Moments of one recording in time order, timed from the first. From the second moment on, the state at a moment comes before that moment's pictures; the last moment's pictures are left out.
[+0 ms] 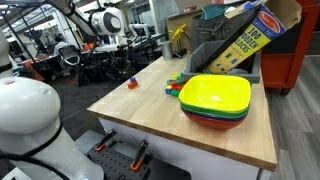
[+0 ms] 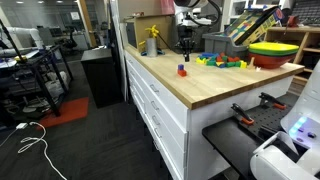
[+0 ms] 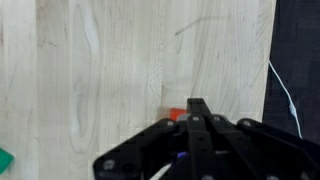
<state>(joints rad) 0.18 0.14 0.12 -2.13 0.10 2.07 0.18</state>
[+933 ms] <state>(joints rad) 0.14 0.11 0.09 -1.89 -0.12 1.97 0.19</state>
